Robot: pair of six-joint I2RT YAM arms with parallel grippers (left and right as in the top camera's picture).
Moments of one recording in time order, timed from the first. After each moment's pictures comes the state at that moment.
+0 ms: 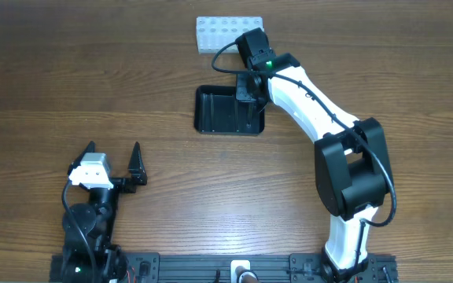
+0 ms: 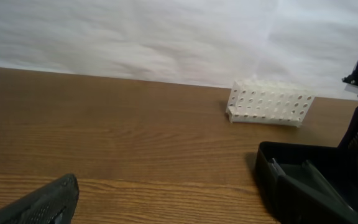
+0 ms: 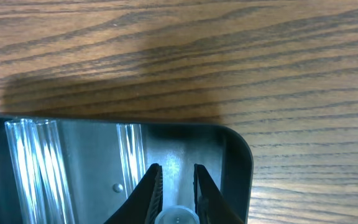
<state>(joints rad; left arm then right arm) -0.08 0.02 0.01 -0.07 -0.02 -0.12 0.41 2.04 1.55 -0.72 0.04 0.44</state>
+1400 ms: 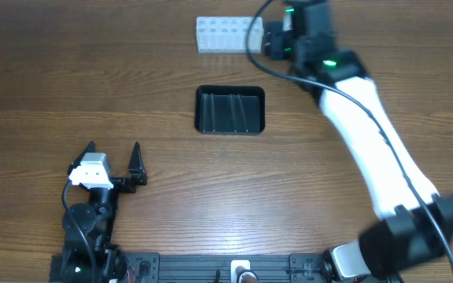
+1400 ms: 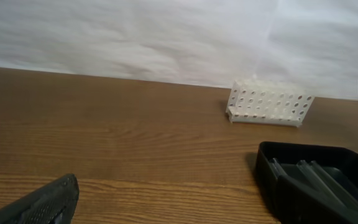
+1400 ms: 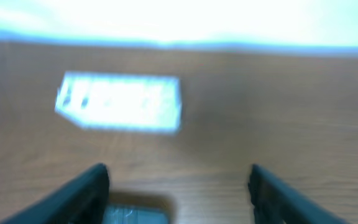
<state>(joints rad) -0.08 0.02 0.01 -0.07 -0.02 -0.12 0.29 1.66 1.53 -0.51 0.14 0.16</state>
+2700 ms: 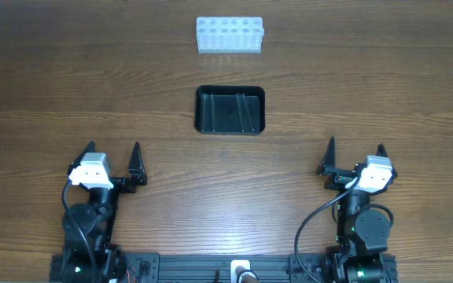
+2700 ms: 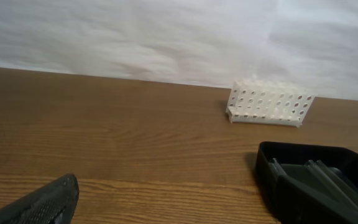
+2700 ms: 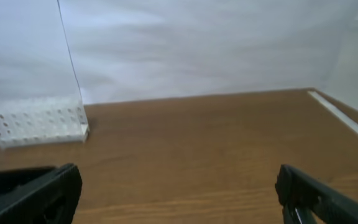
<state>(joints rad) -0.08 0.02 0.01 -0.07 -0.02 -0.12 0.08 0.02 0.03 -0.02 0.24 0.02</state>
